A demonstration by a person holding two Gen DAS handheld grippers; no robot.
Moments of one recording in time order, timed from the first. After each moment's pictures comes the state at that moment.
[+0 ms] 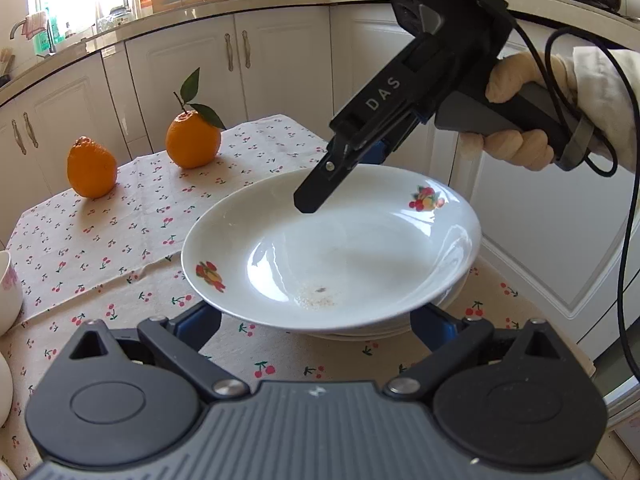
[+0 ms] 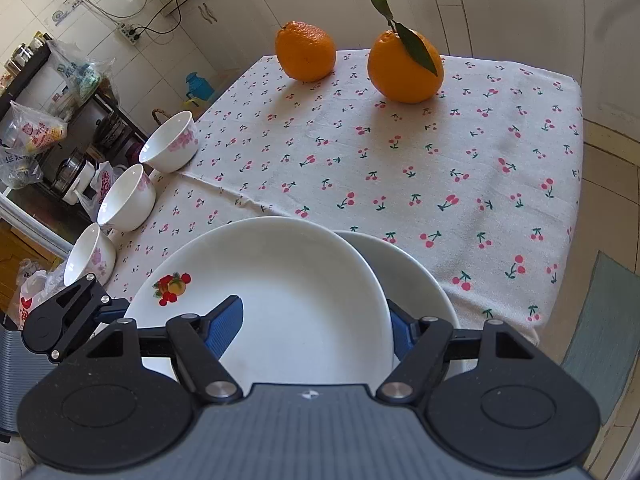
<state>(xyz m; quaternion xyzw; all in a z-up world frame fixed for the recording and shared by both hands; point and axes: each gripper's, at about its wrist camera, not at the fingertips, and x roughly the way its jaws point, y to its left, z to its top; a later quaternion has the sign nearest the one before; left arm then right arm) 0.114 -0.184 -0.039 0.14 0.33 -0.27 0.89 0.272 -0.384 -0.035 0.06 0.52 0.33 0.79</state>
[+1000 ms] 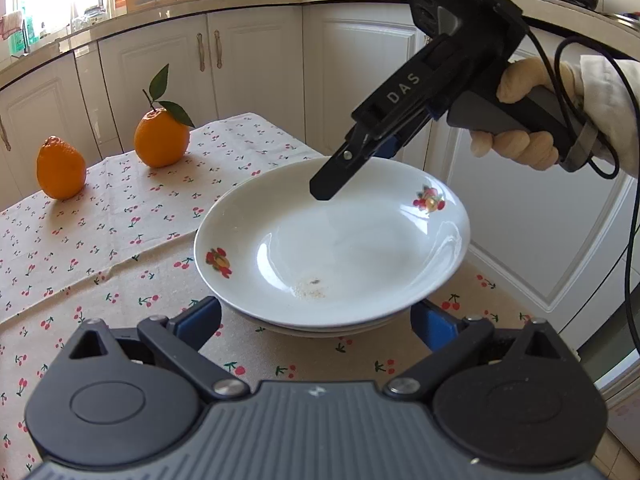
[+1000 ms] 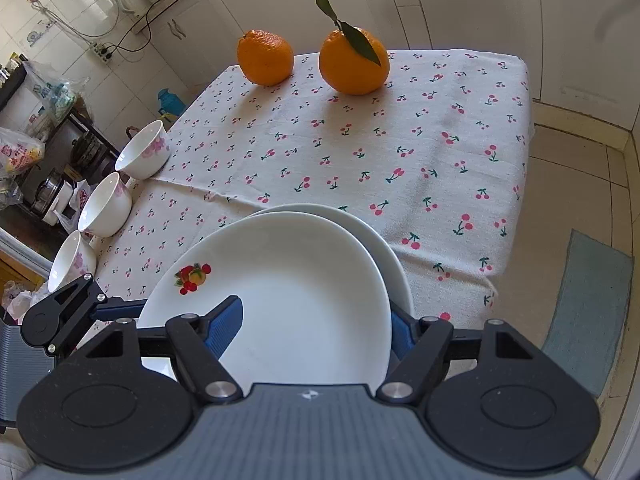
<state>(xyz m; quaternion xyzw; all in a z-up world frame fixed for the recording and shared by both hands) 0.117 -0.186 -0.050 0.13 0.33 -0.31 0.88 0.250 -0.415 -0.038 0.08 0.51 0.29 0.81</state>
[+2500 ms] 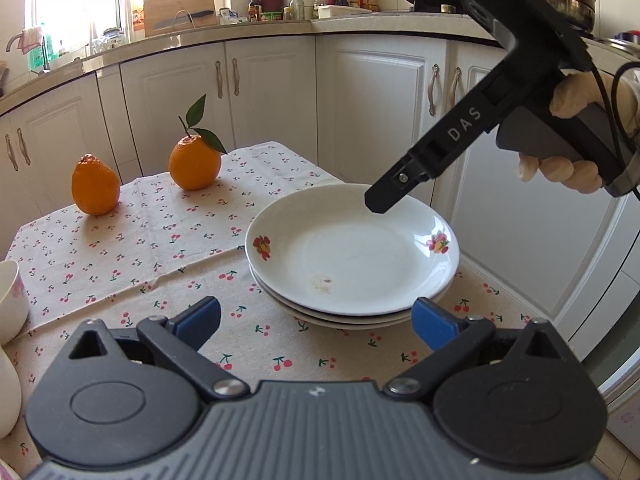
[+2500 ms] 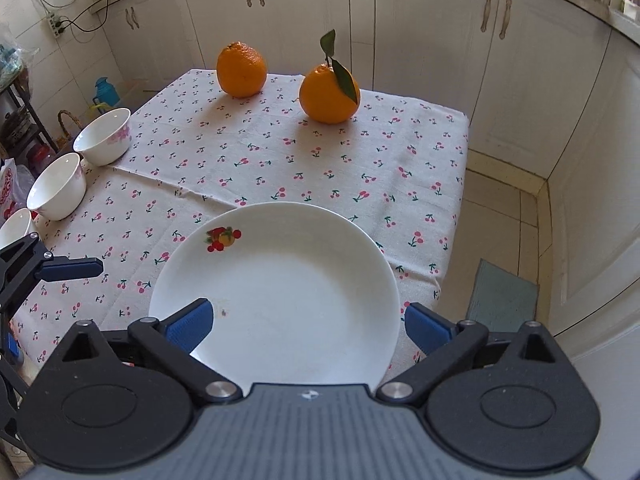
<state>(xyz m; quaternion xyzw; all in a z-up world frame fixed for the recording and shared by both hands) 0.100 -0.148 -0.028 0.12 0.29 -0.30 0.90 0.194 -0.369 0.009 -0.04 0.47 0.17 0.86</state>
